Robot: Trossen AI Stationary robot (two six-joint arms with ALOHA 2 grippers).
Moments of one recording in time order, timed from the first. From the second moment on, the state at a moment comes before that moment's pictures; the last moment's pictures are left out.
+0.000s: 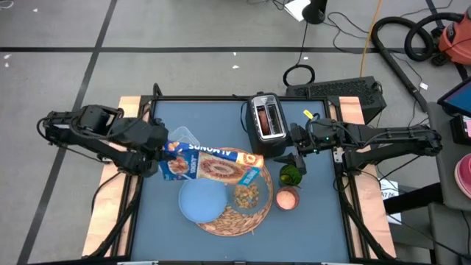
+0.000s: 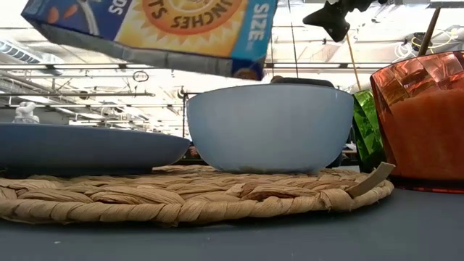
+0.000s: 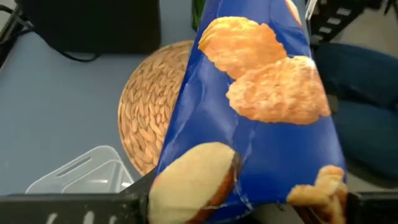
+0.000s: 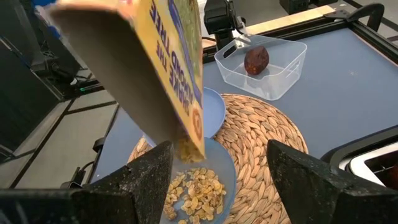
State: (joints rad) left arm -0.22 1.09 1.52 -1.26 -0.06 -0.35; right arm -0.01 0.93 0.82 -0.28 -0.13 0.27
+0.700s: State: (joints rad) left arm -0.23 1.09 1.52 -1.28 -0.05 -0.32; right arm -0.01 0.93 0.82 -0.28 -0.13 0.27
